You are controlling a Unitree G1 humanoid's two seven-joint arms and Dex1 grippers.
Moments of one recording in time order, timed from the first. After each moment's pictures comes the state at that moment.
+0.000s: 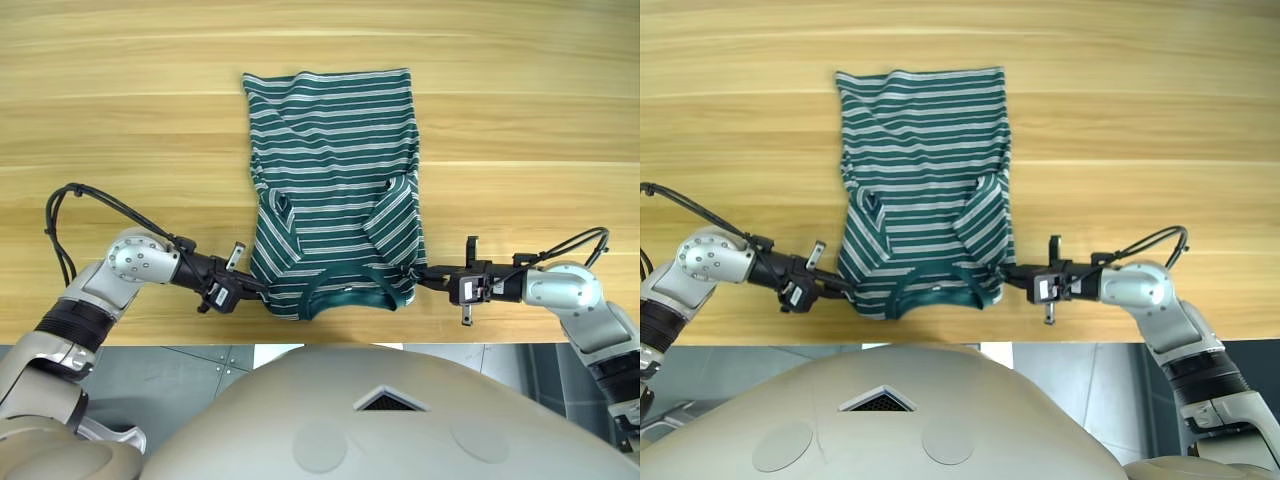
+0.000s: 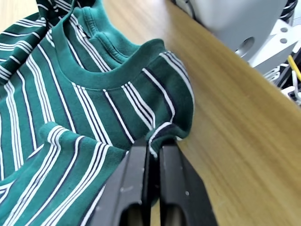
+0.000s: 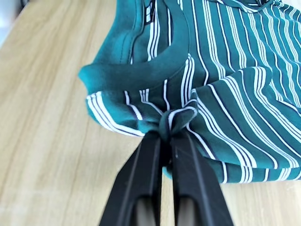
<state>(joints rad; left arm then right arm) -0.02 0.90 -0.54 0.25 -0.05 -0.82 -1.26 0.27 -0.88 0.28 -0.03 -0.02 -0.50 0.97</state>
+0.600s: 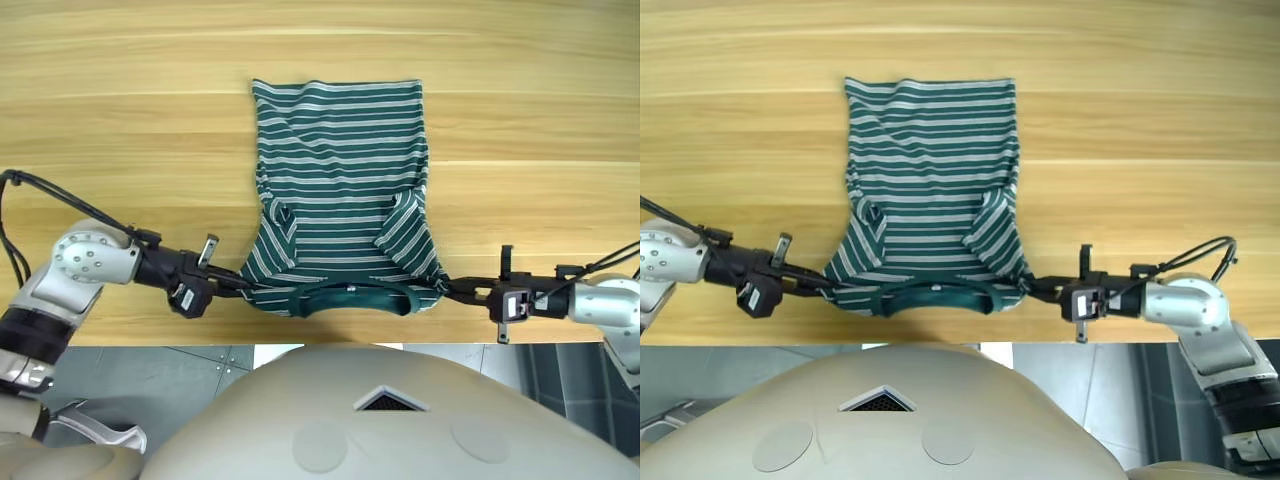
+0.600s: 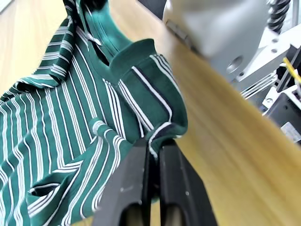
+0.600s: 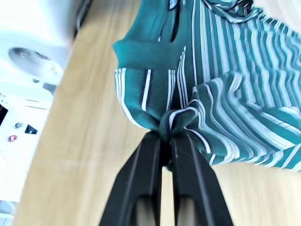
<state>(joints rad) 0.09 1.08 -0.41 0.04 -0.23 -0.85 -1.30 0.47 -1.01 0.10 -0.14 0.19 -0.61 1.05</state>
